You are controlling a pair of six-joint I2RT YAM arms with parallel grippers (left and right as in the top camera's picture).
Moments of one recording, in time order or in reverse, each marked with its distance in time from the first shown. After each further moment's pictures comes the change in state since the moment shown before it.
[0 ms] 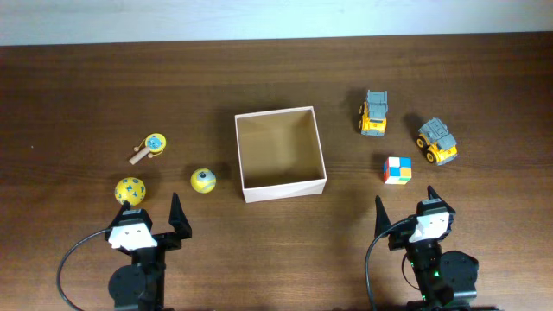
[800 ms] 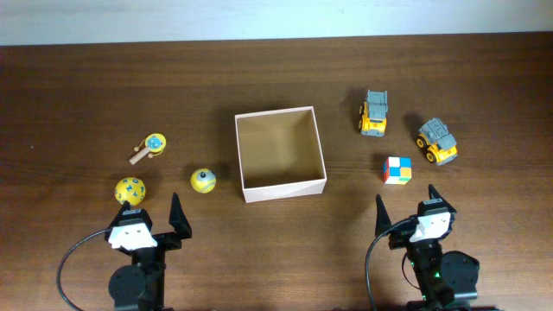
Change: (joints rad) left arm 0.000 0.000 0.000 0.000 0.000 0.000; right arm 0.000 0.000 0.000 0.023 0.000 0.000
